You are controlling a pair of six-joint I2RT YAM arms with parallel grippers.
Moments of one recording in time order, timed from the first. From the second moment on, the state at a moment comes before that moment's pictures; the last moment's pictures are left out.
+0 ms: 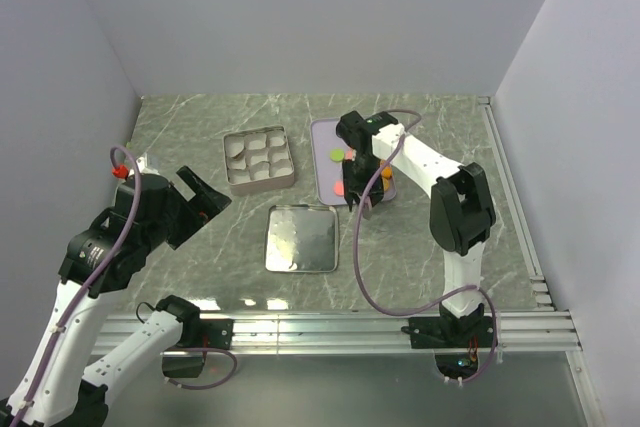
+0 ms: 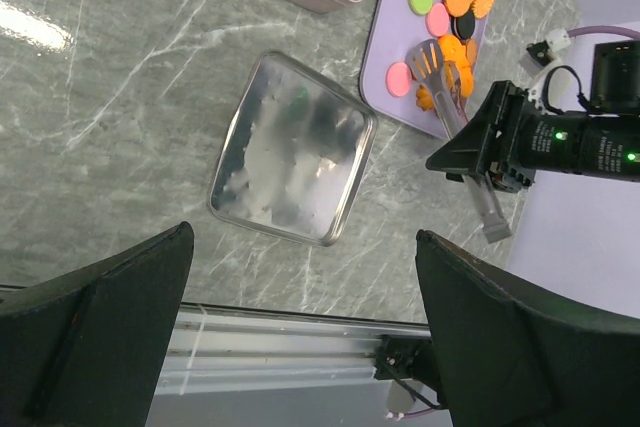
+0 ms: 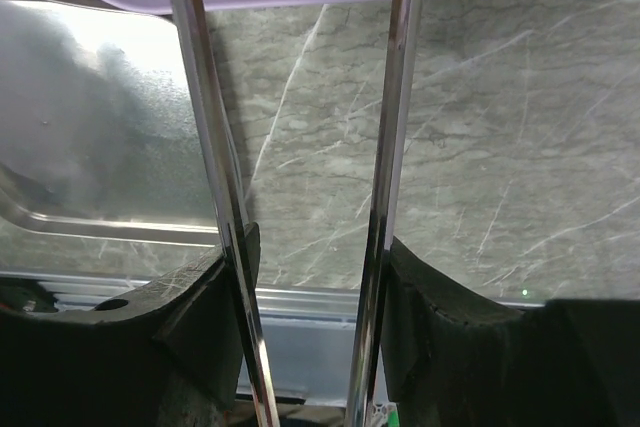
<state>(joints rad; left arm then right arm) -0.41 0.72 1.17 -1.11 -0.13 -0.99 0.54 1.97 1.69 -1.24 -0.04 0.53</state>
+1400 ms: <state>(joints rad) -0.41 0.71 1.32 -1.21 -0.18 -0.98 0.61 2.20 2.27 -1.17 -0.39 0.60</state>
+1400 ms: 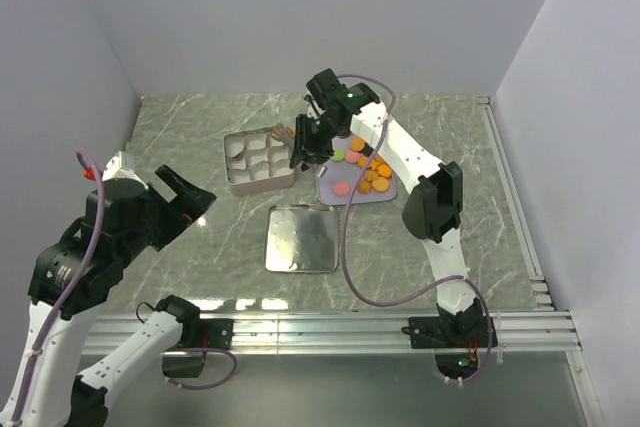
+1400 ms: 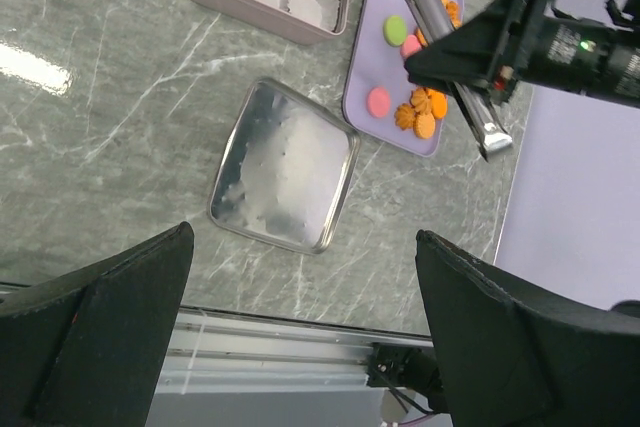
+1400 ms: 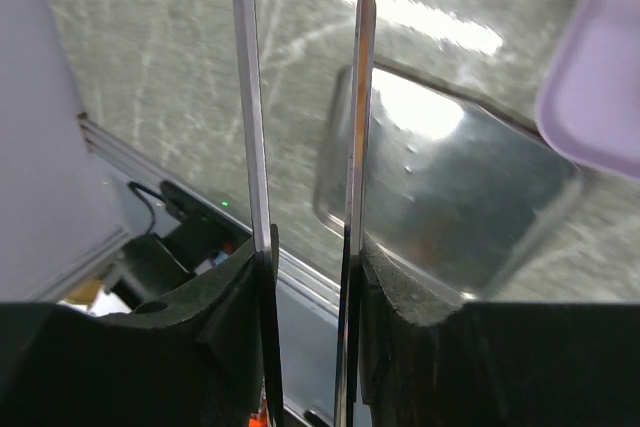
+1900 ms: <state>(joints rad) -0.41 0.73 1.42 -1.31 -0.19 -0.96 0.60 2.32 2.33 -0.95 -0.47 0.74</state>
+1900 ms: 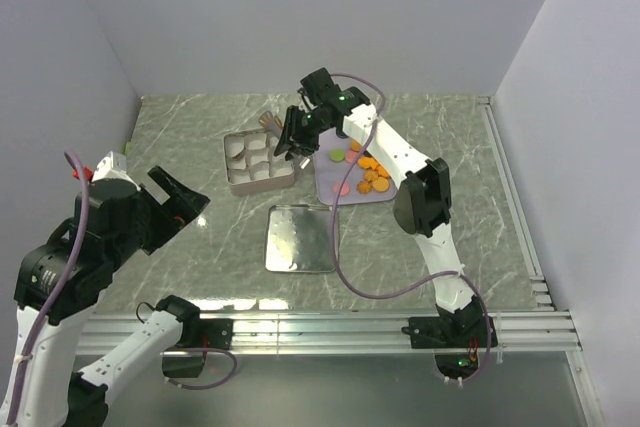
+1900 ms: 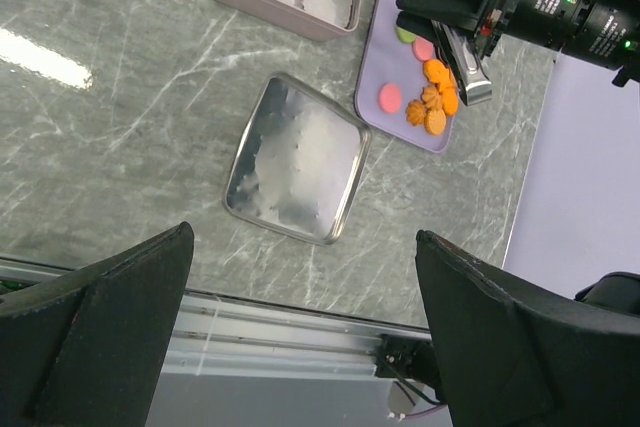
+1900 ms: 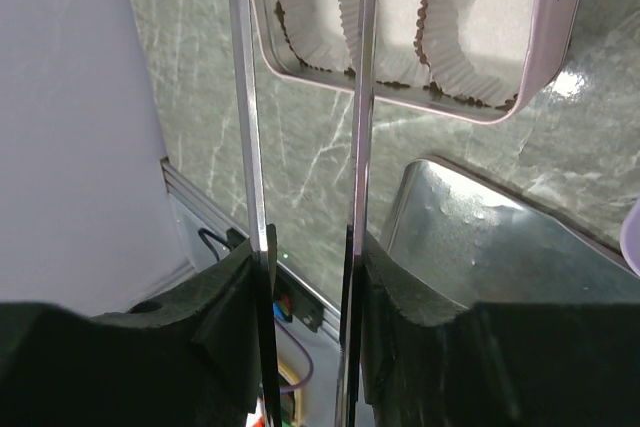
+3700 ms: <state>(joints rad) -0.41 0.65 1.27 -1.27 -0.18 -0.97 0.52 1.75 1.61 -1.16 -0.15 0.51</state>
